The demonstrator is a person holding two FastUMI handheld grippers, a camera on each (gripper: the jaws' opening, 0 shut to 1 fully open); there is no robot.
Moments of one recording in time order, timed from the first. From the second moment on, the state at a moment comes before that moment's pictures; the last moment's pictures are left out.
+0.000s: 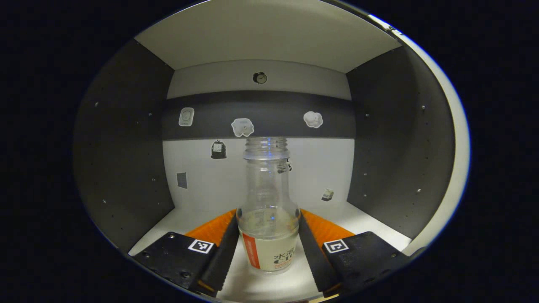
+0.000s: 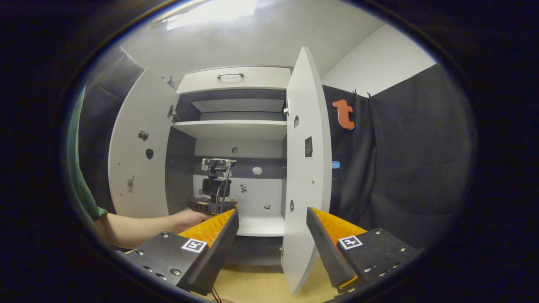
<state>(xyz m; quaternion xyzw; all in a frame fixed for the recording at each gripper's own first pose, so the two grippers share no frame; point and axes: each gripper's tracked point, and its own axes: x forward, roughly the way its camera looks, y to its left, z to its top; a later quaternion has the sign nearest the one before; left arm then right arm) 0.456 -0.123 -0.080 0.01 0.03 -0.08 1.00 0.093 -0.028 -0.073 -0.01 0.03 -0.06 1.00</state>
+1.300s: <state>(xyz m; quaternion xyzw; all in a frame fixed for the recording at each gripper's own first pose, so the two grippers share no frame) 0.101 -0.116 -0.248 -0.01 0.03 -0.15 0.99 0.010 -0.041 -0.078 0.03 0.01 -0.03 1.00</state>
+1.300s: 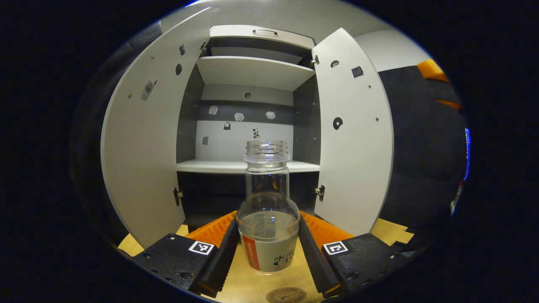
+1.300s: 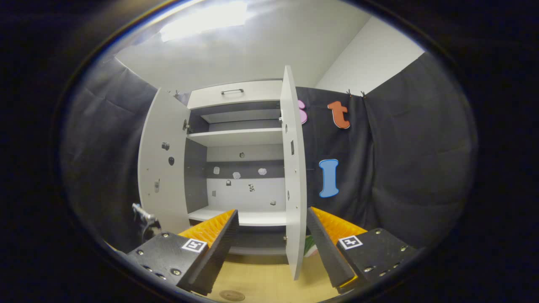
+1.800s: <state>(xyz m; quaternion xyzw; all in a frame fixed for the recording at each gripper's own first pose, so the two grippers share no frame) 0.064 -0.150 -0.385 0.03 0.09 -0.24 0.97 0.040 -0.029 -0.107 0.06 0.01 -0.02 1.00</state>
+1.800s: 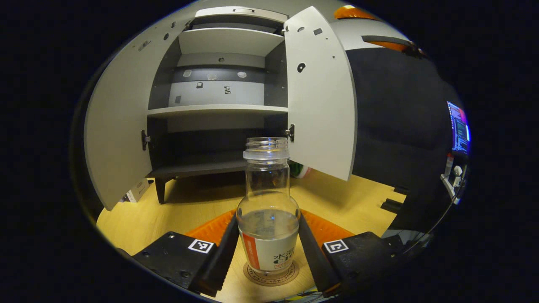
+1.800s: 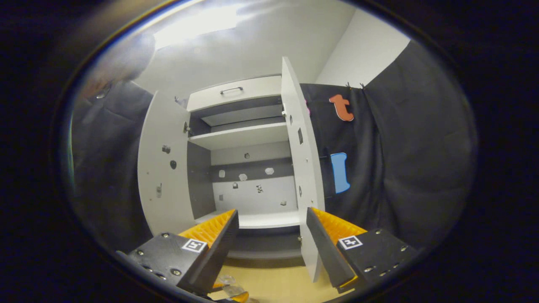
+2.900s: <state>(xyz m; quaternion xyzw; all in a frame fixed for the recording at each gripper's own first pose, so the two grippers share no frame) 0.039 -0.141 -0.356 0.05 0.13 -0.27 0.95 0.000 -0.134 -0.105 0.04 0.01 -0.09 0.99</state>
